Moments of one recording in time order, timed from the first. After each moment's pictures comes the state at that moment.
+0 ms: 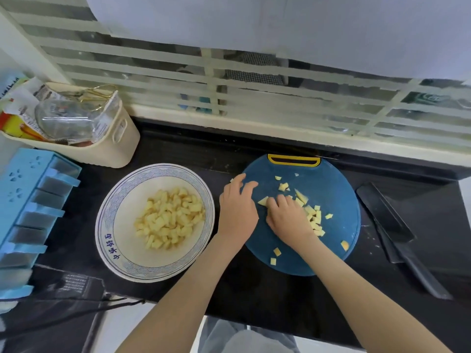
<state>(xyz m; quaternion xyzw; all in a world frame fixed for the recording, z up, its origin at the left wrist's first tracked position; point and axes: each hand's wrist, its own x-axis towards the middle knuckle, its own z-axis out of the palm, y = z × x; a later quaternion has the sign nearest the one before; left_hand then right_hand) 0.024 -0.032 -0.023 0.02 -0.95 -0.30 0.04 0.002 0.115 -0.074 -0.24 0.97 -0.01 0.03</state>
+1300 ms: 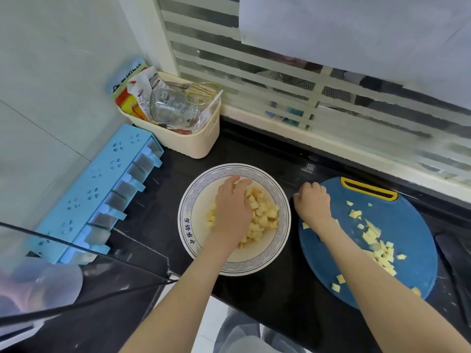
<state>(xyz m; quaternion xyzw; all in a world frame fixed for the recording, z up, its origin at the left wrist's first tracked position) 0.056 -0.181 -0.014 0.18 -0.92 -0.34 0.11 -0.053 -0.019 -0.058 -0.08 0.98 -0.11 0.12</state>
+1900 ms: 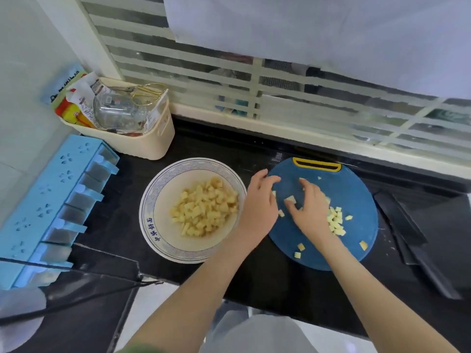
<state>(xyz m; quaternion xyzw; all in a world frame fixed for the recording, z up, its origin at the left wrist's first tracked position) 0.045 -0.069 0.007 0.02 -0.89 -0.46 0.06 0.015 0.077 -0.033 -0.01 0.95 -0.31 0.05</state>
